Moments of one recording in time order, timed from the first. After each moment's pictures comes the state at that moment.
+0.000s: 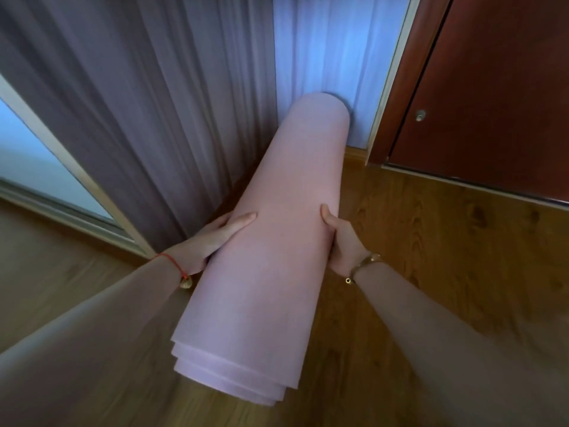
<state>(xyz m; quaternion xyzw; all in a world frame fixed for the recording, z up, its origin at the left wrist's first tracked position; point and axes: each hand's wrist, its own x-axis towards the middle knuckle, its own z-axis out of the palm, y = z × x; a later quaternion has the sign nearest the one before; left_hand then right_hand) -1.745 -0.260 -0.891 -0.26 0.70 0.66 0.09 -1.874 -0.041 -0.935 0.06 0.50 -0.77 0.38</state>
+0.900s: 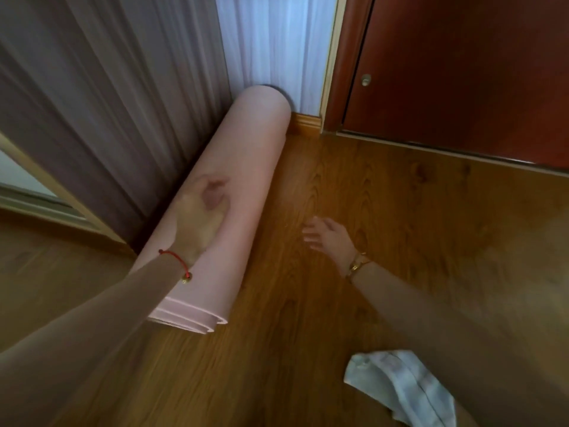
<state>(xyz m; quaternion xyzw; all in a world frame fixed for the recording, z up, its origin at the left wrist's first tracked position) -1.743 -0.179 -0.903 -0.17 0.85 0.43 -0.24 -1.818 0.056 -0.947 0.03 0.77 -0.59 0.26</state>
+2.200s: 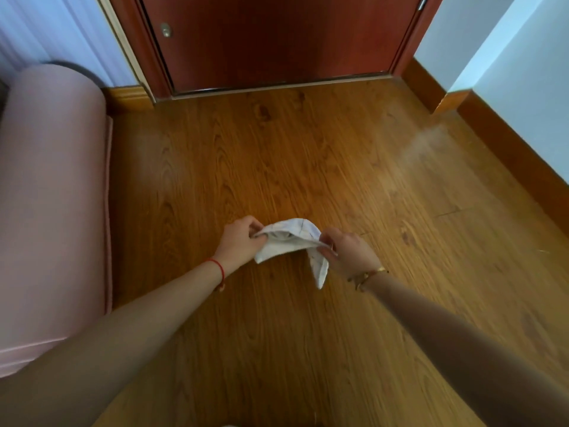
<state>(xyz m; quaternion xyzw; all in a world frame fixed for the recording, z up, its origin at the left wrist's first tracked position) -1.746 0.104 -0.968 0.05 0.91 0.37 0.17 -1.677 0.335 -0.949 -0.02 0.98 -0.18 0.09</state>
